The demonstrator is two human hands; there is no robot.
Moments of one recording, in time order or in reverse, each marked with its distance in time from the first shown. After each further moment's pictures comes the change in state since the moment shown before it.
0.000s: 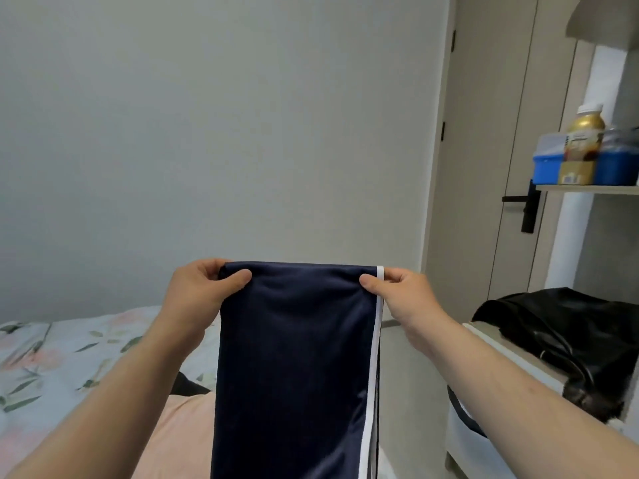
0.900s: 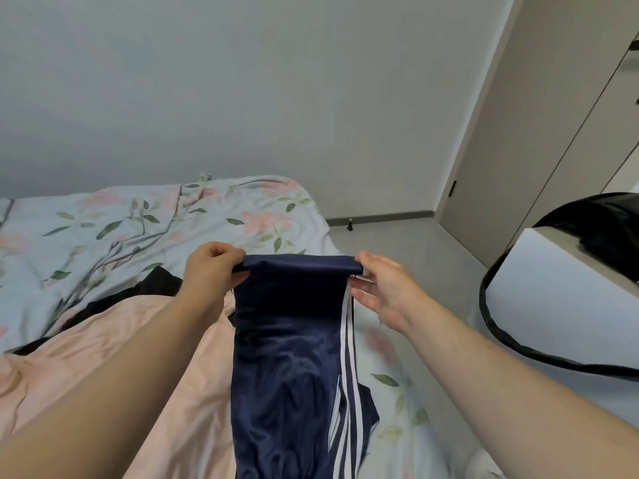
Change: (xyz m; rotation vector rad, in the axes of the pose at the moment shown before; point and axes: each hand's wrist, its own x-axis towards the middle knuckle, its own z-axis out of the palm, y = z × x) left_hand 0.054 -0.263 0.033 -0.063 0.188 -0.585; right_hand 0.097 0.252 0.059 0.215 -0.008 0.671
